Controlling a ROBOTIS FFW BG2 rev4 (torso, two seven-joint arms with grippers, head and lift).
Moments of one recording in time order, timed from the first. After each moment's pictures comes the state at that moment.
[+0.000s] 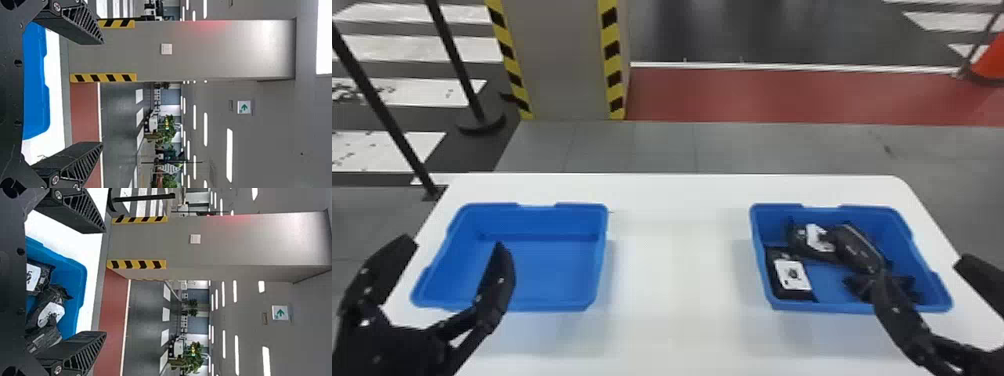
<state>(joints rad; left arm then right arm) 0.83 0.01 0.15 -2.35 0.09 -0.17 -0.14 0.83 -0.02 -0.28 -2.39 -0.20 0.03 0.40</state>
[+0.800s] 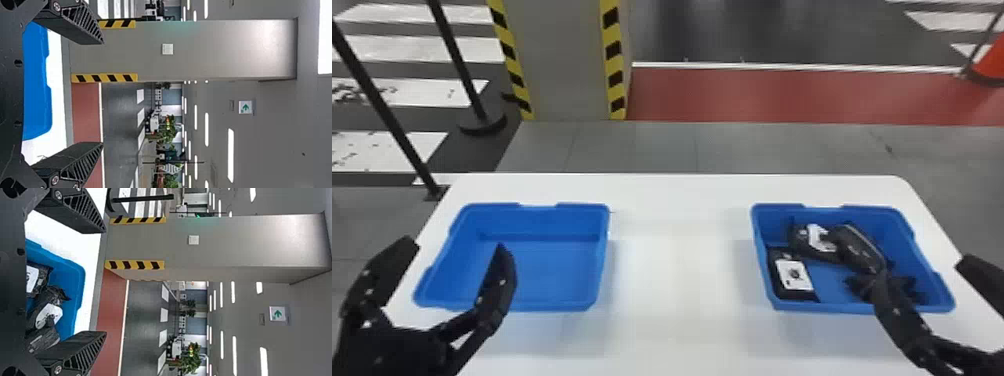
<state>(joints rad) 0.83 0.01 0.15 -2.35 0.09 -0.17 -0.14 0.84 -0.02 -0.27 -2.39 -0.19 0.01 0.40</state>
